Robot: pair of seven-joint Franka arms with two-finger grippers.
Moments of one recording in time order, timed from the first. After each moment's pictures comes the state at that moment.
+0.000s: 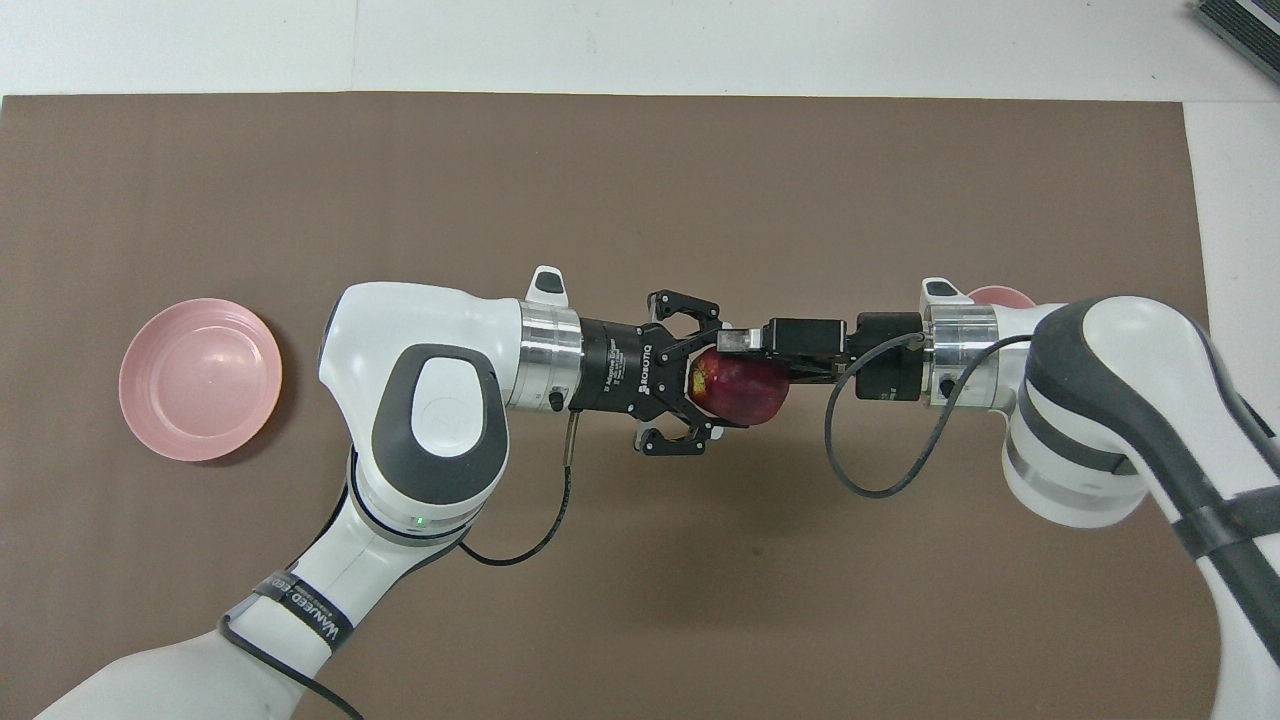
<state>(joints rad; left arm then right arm) -0.30 0.25 -0.33 -1.85 -1.36 2.22 -1.07 0.26 0.09 -0.09 -2.10 1.48 1.92 -0.53</state>
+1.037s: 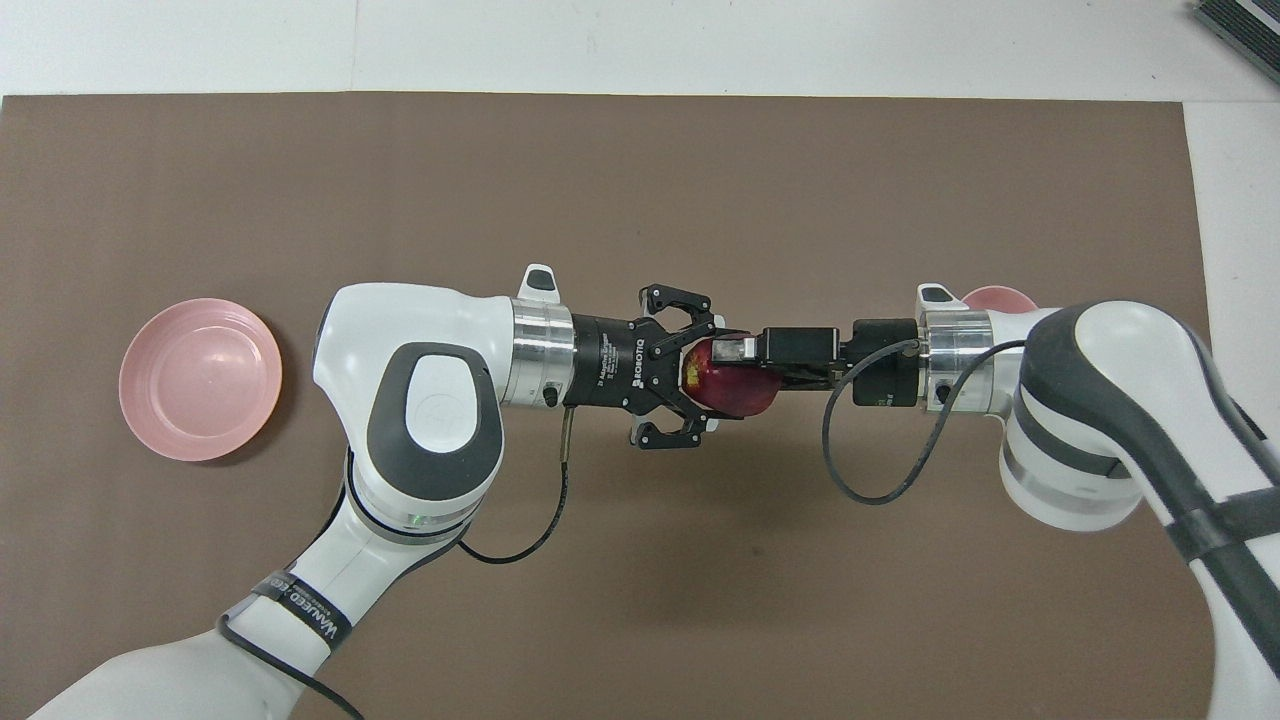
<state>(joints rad) -0.30 0.25 -0.32 -1.86 -1.38 2.23 -1.08 0.26 0.08 -0.09 -2.11 1.47 1.91 -0.52</state>
